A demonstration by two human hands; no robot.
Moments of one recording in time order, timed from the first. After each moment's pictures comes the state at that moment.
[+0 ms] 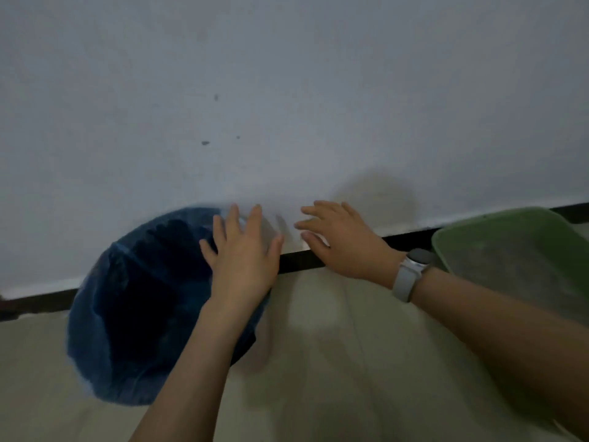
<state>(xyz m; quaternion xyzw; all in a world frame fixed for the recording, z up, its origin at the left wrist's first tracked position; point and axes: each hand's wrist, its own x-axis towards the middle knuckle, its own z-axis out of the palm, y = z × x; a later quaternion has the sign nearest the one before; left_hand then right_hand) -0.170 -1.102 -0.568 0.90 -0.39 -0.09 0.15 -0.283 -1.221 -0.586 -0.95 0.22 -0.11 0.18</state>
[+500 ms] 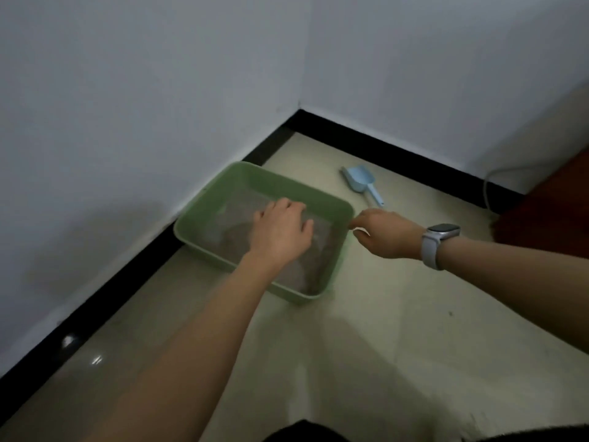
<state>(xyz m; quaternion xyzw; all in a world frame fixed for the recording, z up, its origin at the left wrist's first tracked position) -0.488 -1.239 -0.602 0.48 -0.85 -0.16 0.13 -0.676 -1.186 -0.589 -0.70 0.70 0.09 0.10</state>
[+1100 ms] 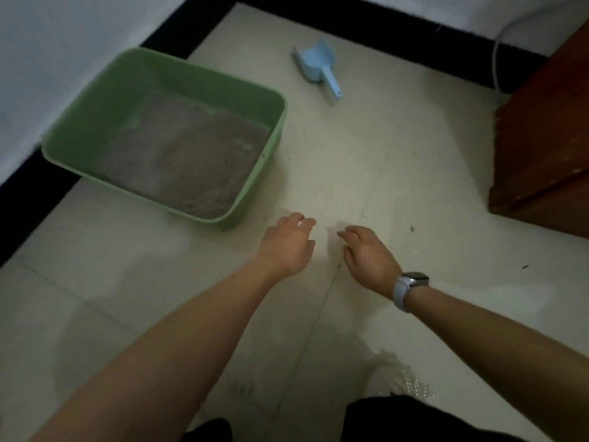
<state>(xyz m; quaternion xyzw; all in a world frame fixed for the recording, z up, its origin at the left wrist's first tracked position) -0.649 -1.116 -0.769 0.41 -0.87 -0.24 -0.13 -0.799 -1.022 -0.808 -0.62 0.75 -0.04 0.21</state>
